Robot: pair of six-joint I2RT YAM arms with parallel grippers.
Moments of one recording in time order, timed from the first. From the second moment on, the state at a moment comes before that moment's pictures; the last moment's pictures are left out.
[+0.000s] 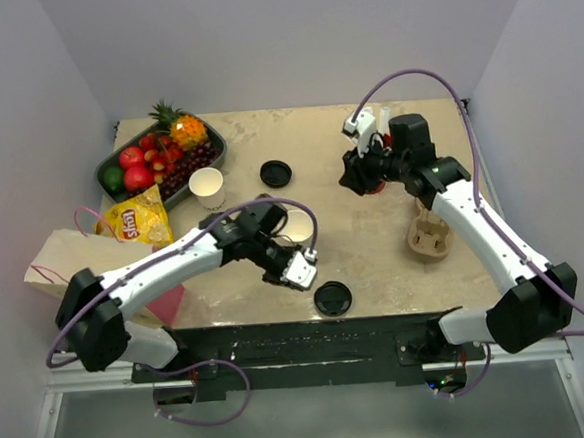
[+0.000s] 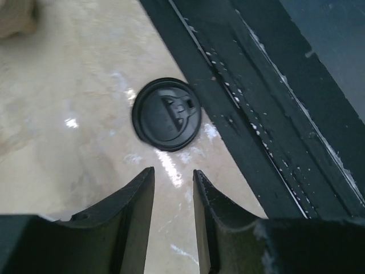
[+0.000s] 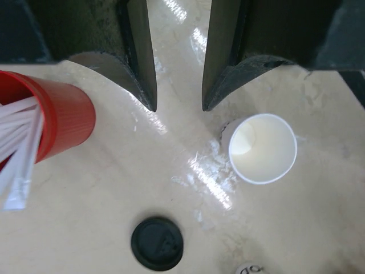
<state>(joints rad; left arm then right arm) -0.81 1.35 1.07 -0.72 0.81 1.06 0.36 1.33 1.25 -0.55 -0.44 -0.27</state>
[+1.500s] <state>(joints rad) -1.05 1.67 1.15 -0.50 0.62 1.05 0.25 1.18 1.23 -0.46 -0.34 -0.13</state>
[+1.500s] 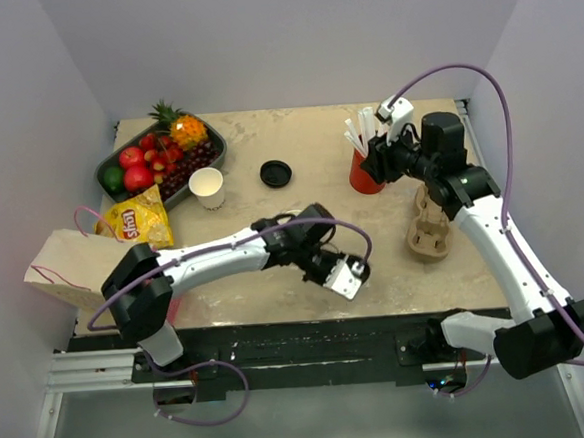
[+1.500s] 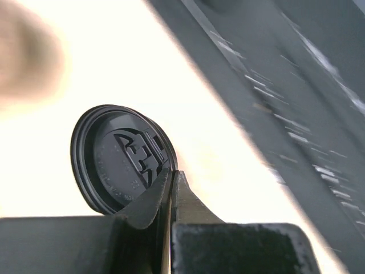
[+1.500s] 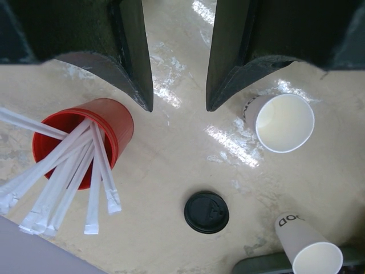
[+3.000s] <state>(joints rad) -0.62 2.42 2.09 -0.59 0.39 0.84 0.13 1.33 1.33 -0.30 -0.30 -0.22</state>
